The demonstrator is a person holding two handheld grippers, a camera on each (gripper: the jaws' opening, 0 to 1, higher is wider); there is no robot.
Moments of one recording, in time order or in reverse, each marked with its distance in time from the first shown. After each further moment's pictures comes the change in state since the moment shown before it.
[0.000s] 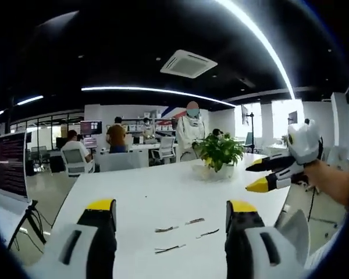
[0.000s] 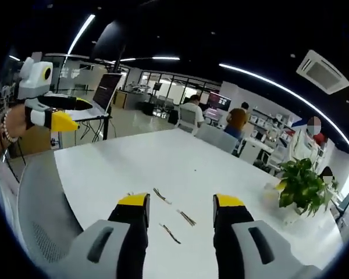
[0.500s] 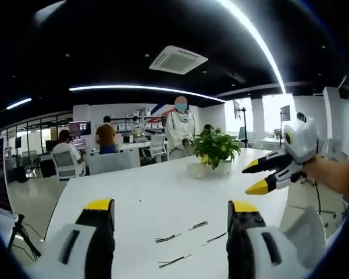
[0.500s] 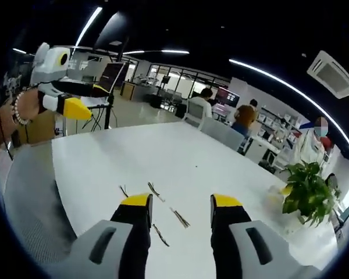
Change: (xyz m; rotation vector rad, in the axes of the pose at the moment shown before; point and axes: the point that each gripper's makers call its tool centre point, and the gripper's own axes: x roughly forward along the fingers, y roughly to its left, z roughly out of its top) left arm 0.067 0.010 -0.009 0.053 0.040 -0.079; right arm 0.043 -0.021 -0.017 -0.060 0.047 0.060
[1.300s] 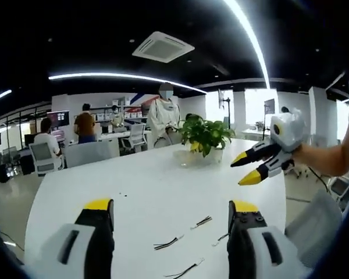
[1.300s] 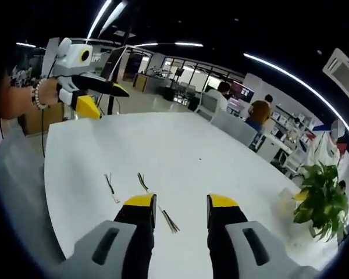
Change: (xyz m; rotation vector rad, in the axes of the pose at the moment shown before) left arm 0.088 0.022 -0.049 -0.008 0.070 -0.174; right arm 0.071 -0.036 -0.035 -0.029 0.043 0.110
